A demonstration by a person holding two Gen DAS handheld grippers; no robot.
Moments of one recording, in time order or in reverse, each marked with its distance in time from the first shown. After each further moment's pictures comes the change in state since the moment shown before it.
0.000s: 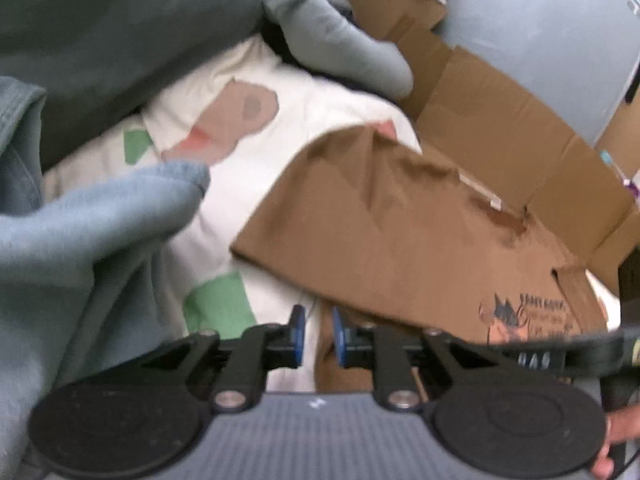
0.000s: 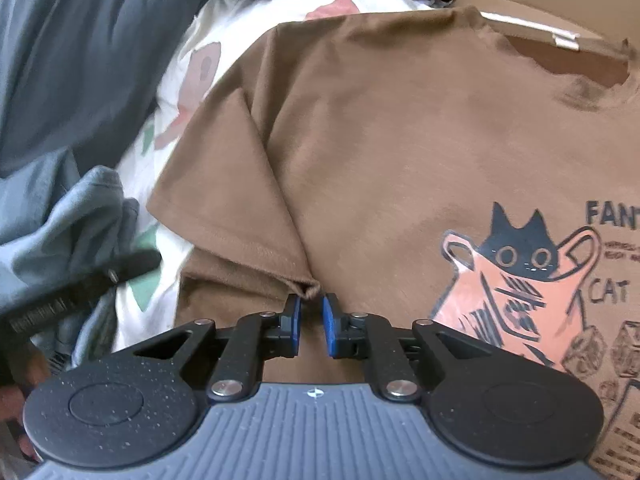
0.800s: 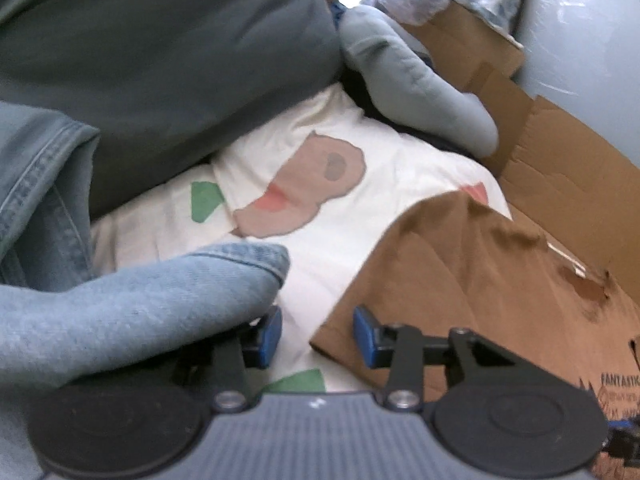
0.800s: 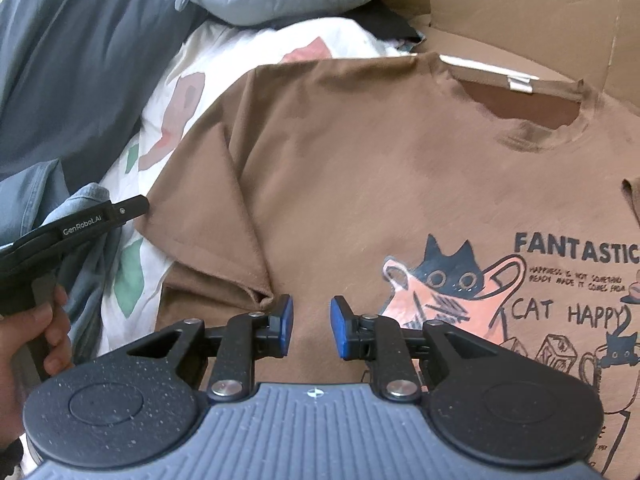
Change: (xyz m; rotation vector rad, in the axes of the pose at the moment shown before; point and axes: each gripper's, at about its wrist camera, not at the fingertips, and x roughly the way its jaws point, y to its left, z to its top) left arm 0.029 0.022 0.022 -0.069 -0.151 0.234; right arm -0.035 -0.006 0.003 -0.030 -0.071 -0.090
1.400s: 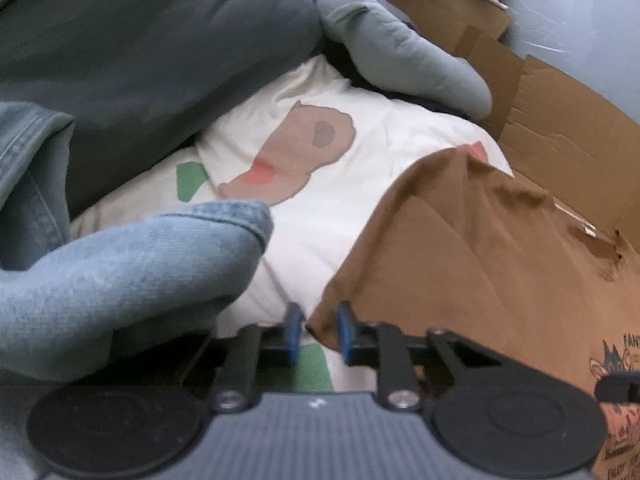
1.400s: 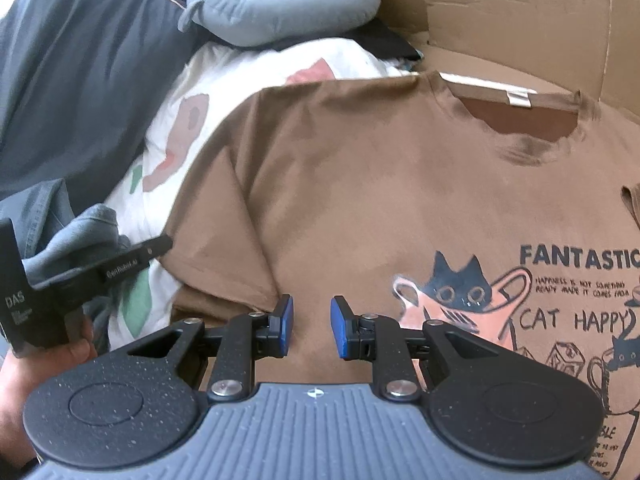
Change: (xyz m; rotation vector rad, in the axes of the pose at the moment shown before) left arm 0.012 -0.013 -0.014 0.105 0.040 -0.001; right arm -0.003 0.009 0.000 0.011 -0.067 0.008
